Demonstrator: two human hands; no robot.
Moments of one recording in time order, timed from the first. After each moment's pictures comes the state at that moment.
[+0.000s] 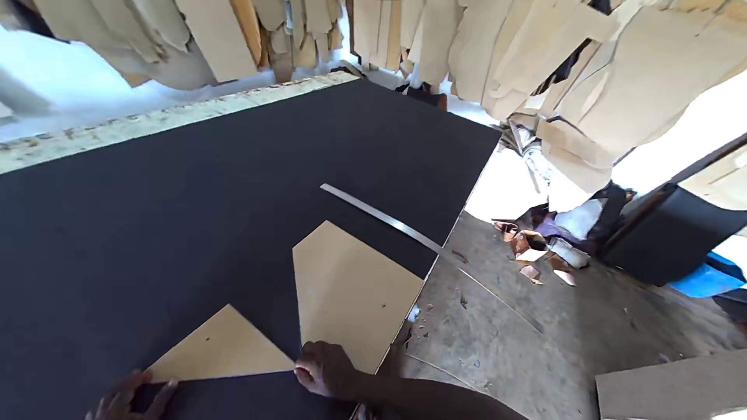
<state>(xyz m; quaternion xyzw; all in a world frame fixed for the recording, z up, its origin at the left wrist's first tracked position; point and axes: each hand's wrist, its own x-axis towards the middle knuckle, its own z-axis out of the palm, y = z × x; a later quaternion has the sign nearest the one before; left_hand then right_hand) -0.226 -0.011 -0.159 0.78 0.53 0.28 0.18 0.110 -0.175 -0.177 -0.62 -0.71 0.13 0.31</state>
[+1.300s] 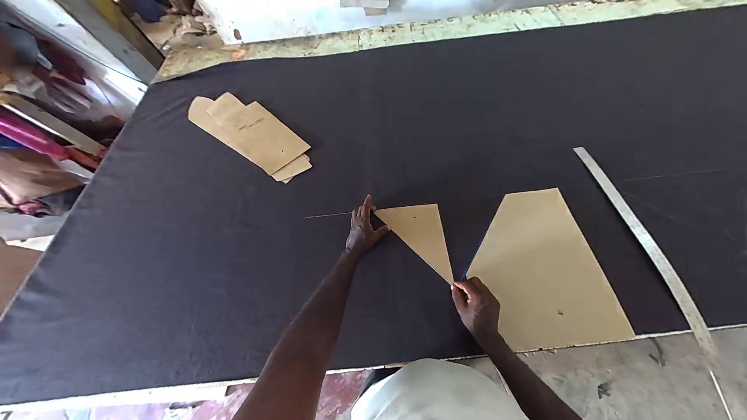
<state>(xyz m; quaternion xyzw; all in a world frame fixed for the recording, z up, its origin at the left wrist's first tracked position) -0.219 0.003 -0.181 0.70 0.62 0.33 0.16 0.124 -0.178 -0.184 -0.63 -0.71 0.09 0.29</state>
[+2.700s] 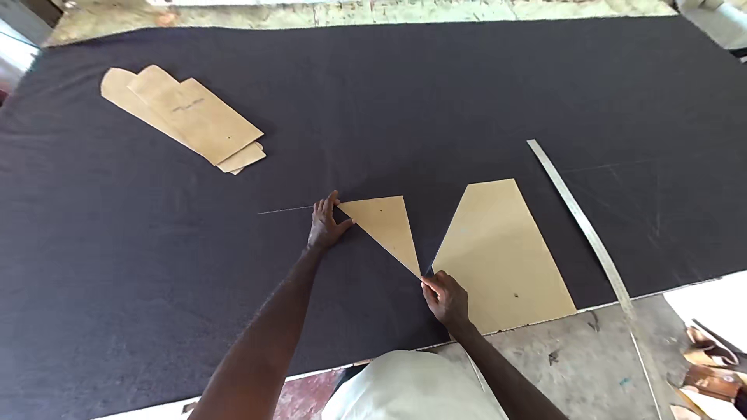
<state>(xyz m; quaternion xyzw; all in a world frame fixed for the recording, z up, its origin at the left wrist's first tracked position) -0.222 0.005 -0.178 0.70 0.61 0.33 0.17 0.139 -0.179 -0.185 -0.59 -0.76 0.09 0.28</state>
